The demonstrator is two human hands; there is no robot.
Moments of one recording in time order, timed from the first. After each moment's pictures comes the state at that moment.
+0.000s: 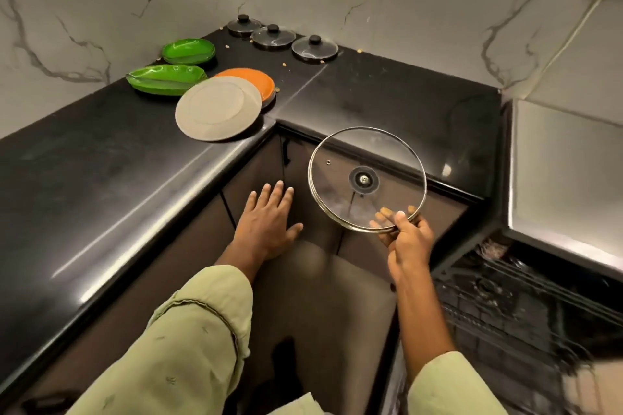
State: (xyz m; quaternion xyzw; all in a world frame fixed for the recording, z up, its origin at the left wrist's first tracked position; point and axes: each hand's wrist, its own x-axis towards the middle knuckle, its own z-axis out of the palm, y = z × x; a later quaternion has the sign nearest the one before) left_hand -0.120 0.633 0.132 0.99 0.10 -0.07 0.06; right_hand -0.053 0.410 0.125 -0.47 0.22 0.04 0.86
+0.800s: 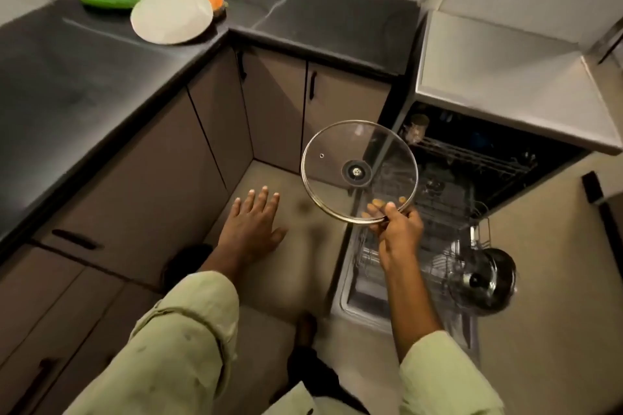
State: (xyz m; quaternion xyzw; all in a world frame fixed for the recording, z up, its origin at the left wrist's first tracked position) left_hand -0.427 0.480 0.088 0.99 0.02 -0.14 0.08; right_hand -0.371 0.245 0.100 -0.50 0.30 -0.02 0.81
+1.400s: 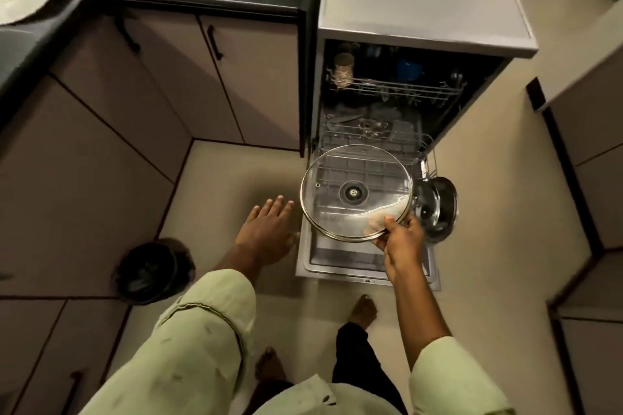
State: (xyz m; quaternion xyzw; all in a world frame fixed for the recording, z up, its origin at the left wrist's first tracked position) left_hand -0.408 0.285 0.035 0.96 -0.10 -0.25 0.08; right_hand -0.428 0.053 0.045 -0.52 0.41 -0.02 0.75
